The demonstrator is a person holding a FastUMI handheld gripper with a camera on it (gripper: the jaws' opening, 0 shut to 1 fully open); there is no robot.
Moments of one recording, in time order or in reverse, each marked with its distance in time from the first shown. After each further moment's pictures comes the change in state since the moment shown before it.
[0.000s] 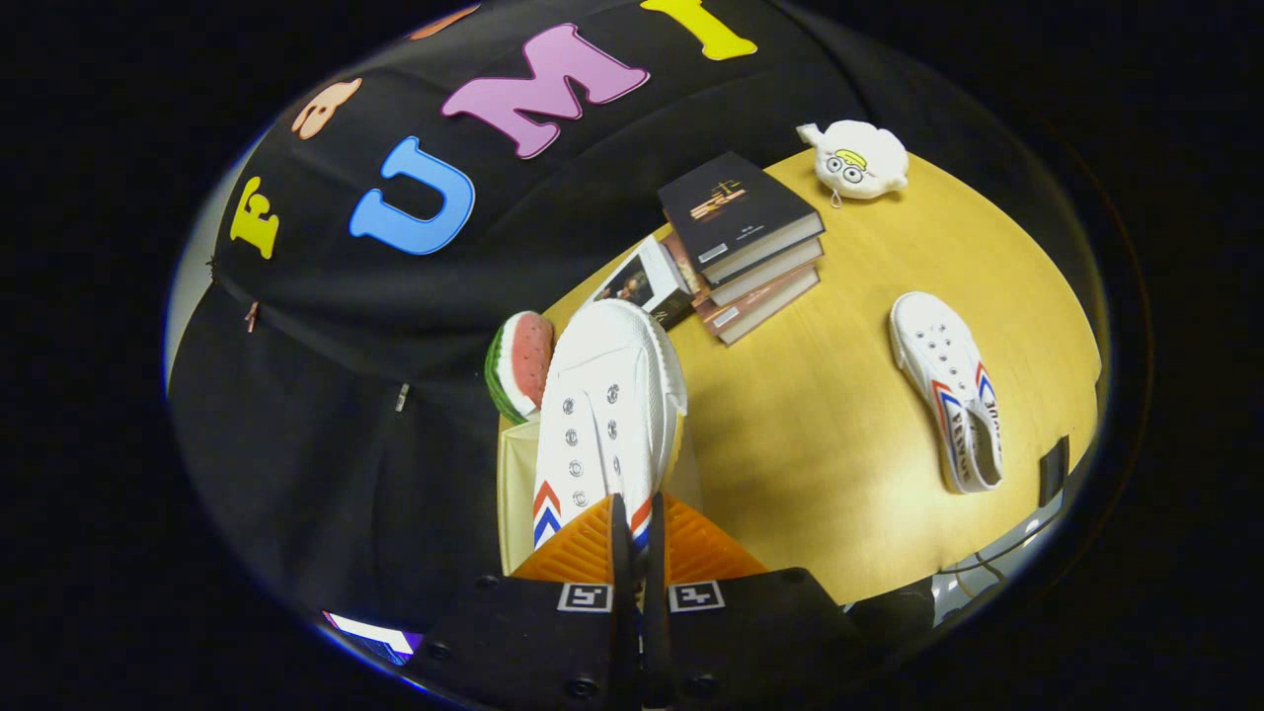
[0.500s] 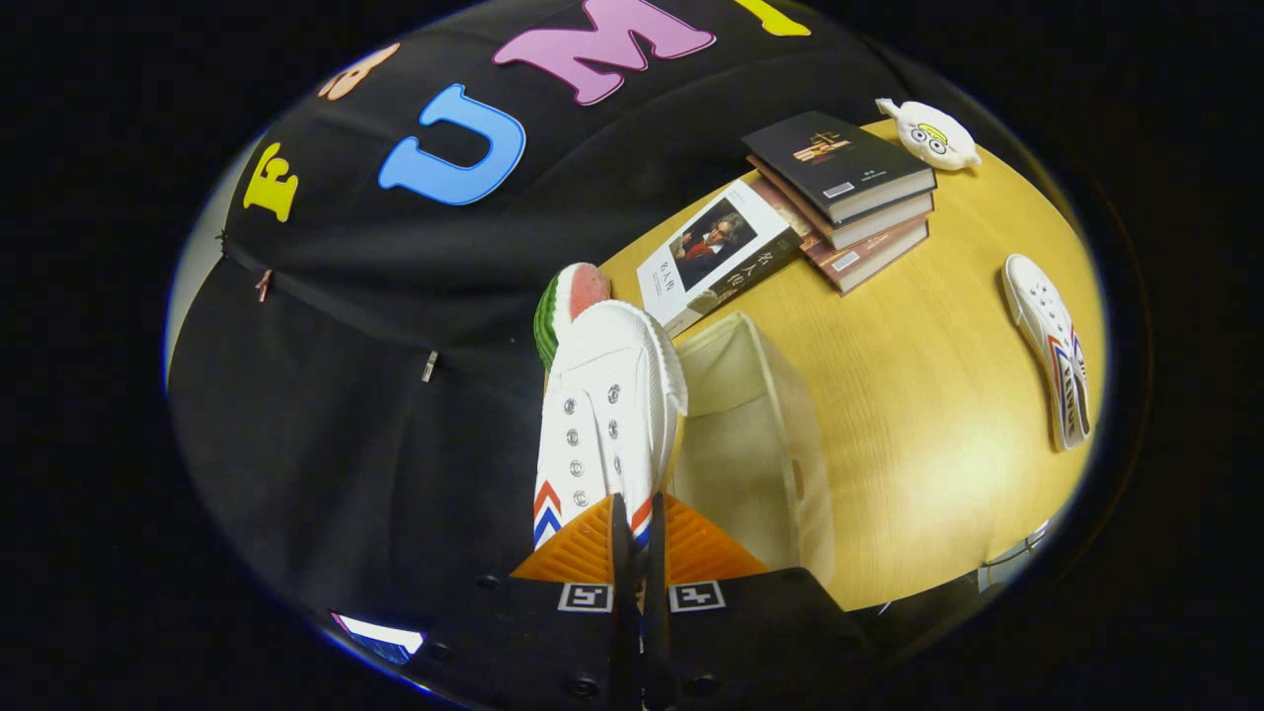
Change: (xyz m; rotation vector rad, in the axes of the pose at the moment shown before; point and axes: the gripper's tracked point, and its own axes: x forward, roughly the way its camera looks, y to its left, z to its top) arm 0.082 0.080 -0.063 -0.041 0.082 0.031
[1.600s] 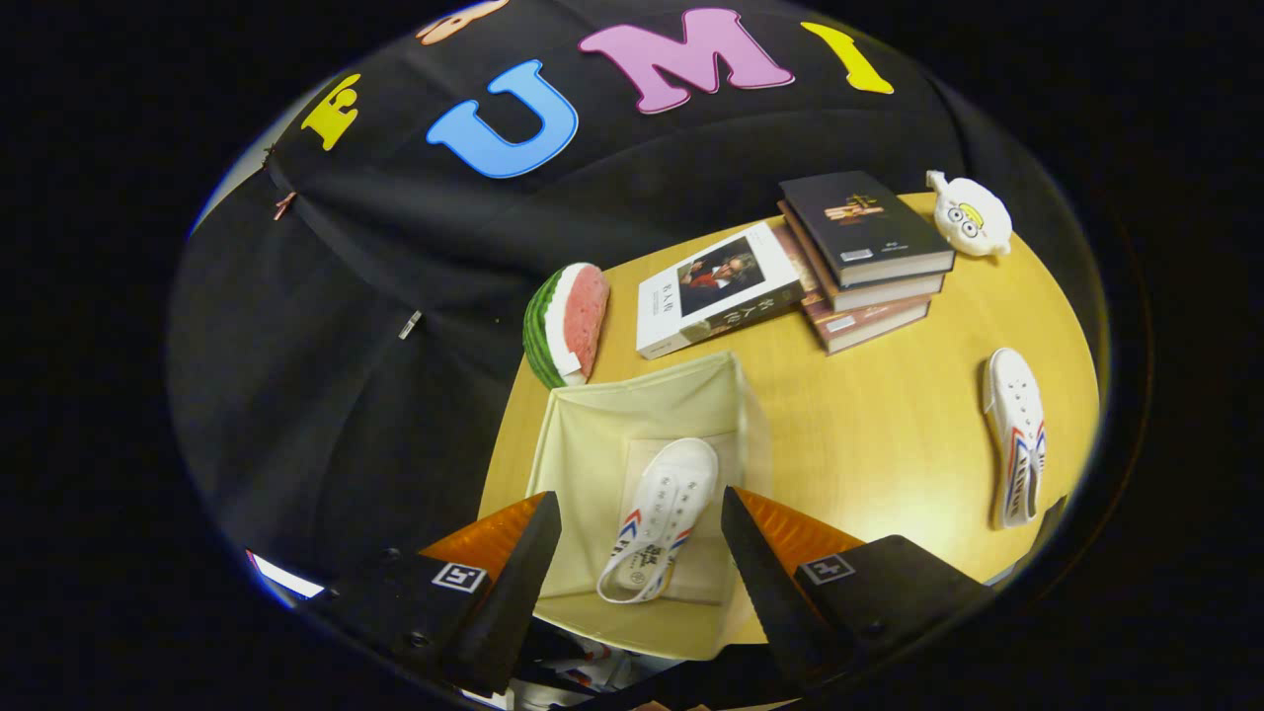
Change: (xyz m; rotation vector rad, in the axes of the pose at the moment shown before) arm -0.054 -0.045 0.042 -0.255 -0.100 -0.102
